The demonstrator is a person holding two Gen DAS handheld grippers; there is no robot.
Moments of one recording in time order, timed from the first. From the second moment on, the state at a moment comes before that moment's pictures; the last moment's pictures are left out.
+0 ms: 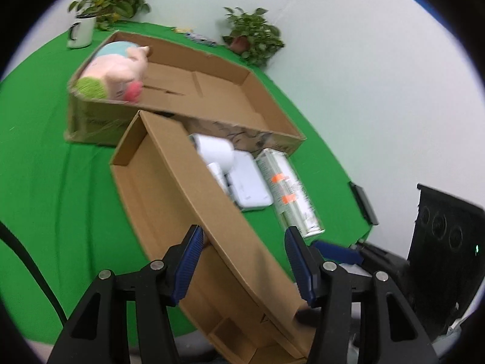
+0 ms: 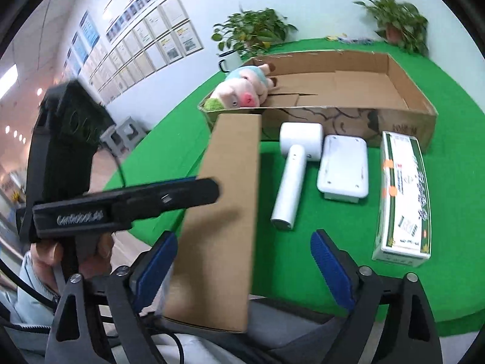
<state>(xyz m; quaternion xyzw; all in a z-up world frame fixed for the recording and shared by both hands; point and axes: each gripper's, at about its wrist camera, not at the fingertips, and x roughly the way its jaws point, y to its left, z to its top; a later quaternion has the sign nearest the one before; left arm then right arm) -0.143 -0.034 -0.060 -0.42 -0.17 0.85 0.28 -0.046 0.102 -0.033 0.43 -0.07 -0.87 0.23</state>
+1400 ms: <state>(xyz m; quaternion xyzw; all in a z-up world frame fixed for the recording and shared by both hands) -0.134 -0.134 -0.126 -0.48 -0.16 0.84 0.22 -0.063 0.086 -0.050 0.44 -0.03 -0.88 0.18</state>
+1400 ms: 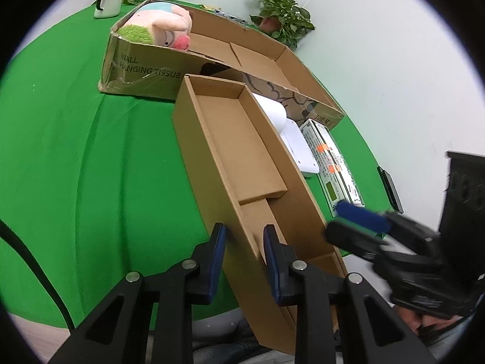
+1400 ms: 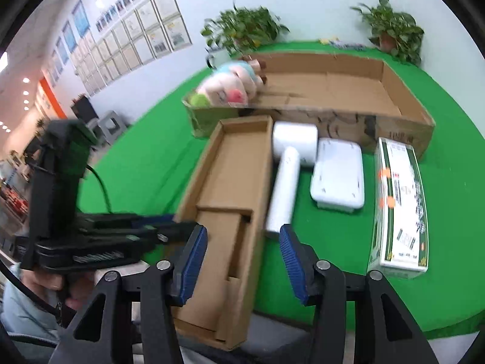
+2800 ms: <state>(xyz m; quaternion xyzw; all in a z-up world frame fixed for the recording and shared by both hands) -0.188 -0.034 0.085 -0.28 -0.02 0.94 0.20 -0.099 0.104 0.069 0.28 -0.04 -0.95 0.11</state>
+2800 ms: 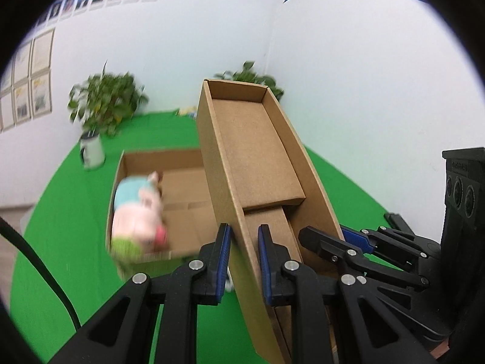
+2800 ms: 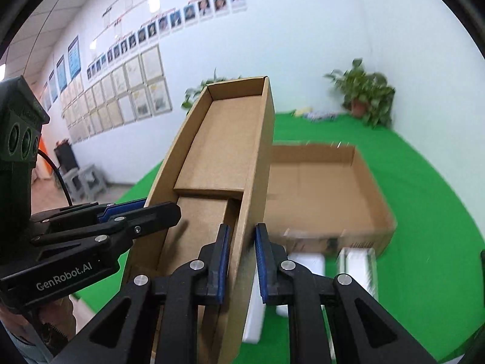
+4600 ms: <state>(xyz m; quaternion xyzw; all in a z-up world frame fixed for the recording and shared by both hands) -0.429 -0.043 -0.079 -0.50 0.07 0.86 0.08 -0.450 0.107 -0.101 0.46 -0.12 -0.87 0.12</state>
